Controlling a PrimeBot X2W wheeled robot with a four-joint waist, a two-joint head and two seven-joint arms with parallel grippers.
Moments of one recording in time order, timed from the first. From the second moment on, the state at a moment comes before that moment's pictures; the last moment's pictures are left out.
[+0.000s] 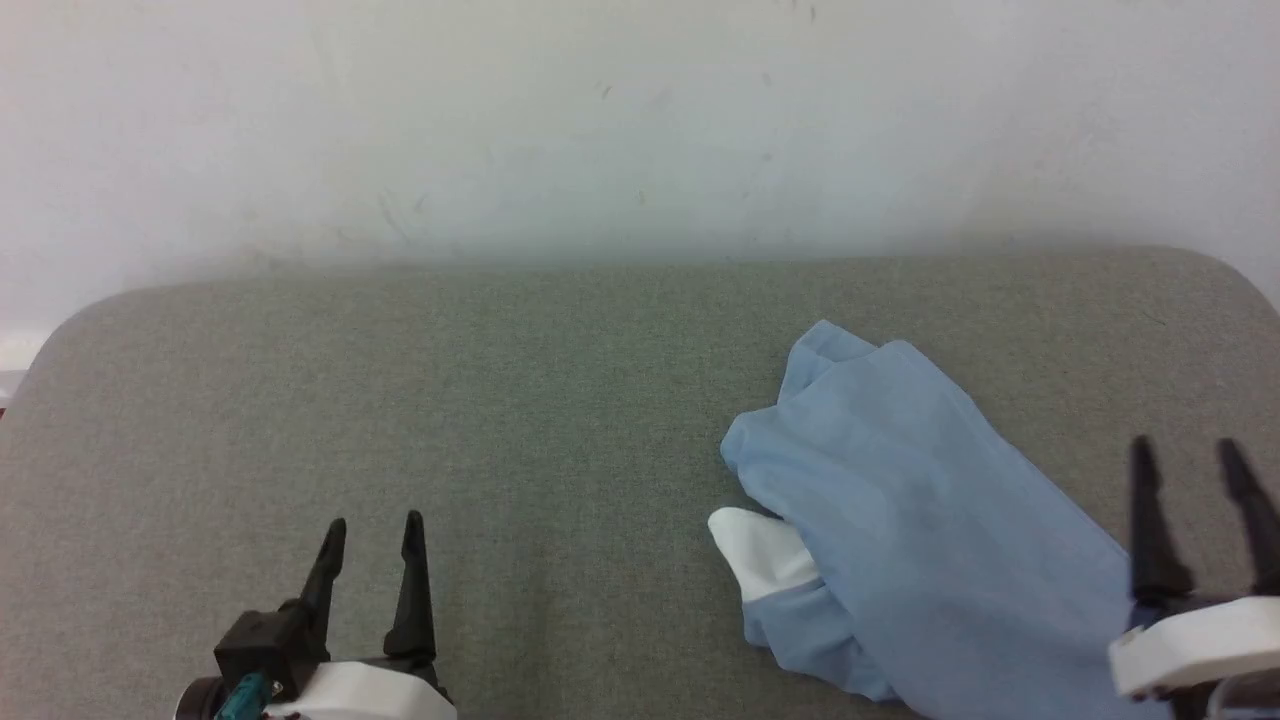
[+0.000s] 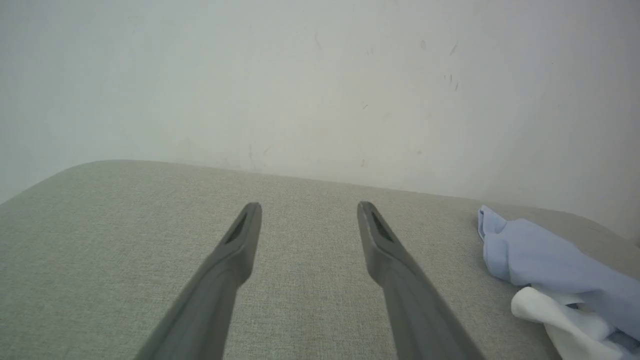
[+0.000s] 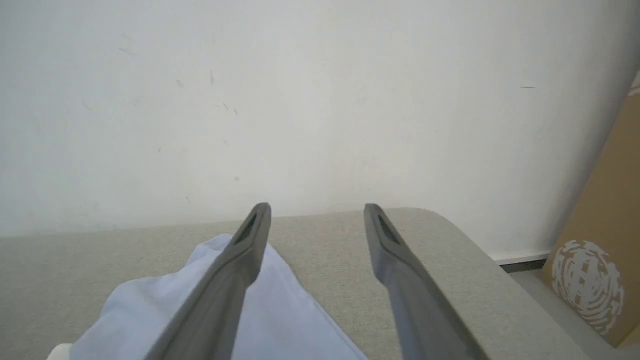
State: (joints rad) left arm 0.07 0.10 -0.05 0.12 -0.25 0.02 -0.26; right arm 0.09 -0.05 -0.25 -0.14 0.13 0.13 -0.03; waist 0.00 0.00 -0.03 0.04
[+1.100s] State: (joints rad) left arm -0.44 0.05 -0.66 0.61 -0.41 -0.12 0.45; right arm 0.18 -0.05 -0.01 -0.21 0.17 0.13 0.02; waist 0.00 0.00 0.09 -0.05
